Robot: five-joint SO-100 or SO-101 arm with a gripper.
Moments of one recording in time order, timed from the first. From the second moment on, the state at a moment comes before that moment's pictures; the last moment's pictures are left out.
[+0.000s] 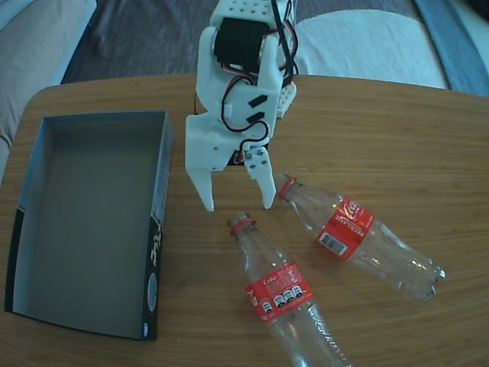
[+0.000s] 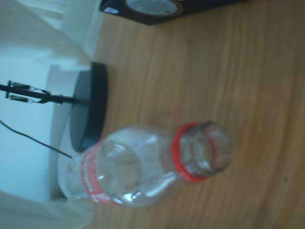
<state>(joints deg) 7.6 116.1 115.7 59.6 -111.4</state>
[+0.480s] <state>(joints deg) 2.2 110.2 115.7 62.9 -106.3</state>
